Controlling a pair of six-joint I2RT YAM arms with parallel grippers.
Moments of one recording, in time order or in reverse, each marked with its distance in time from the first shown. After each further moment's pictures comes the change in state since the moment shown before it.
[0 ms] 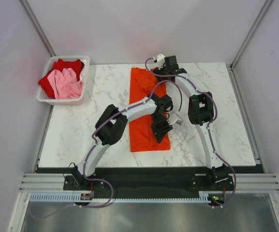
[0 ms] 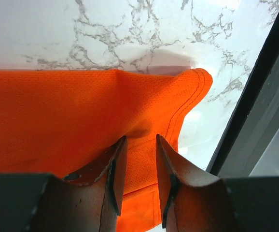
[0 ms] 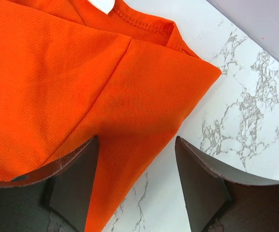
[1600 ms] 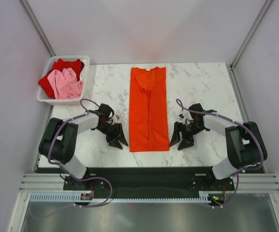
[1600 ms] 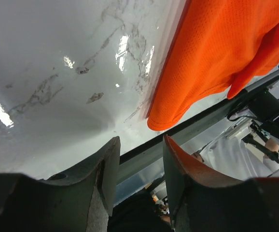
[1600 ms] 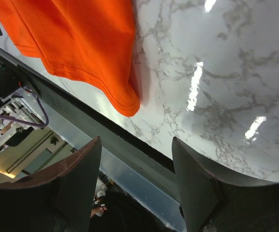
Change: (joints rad) left arm 0.537 -0.720 -1.111 0.488 0.056 -0.971; right arm -0.067 -1.101 -1.611 -0.287 -0.600 0.675
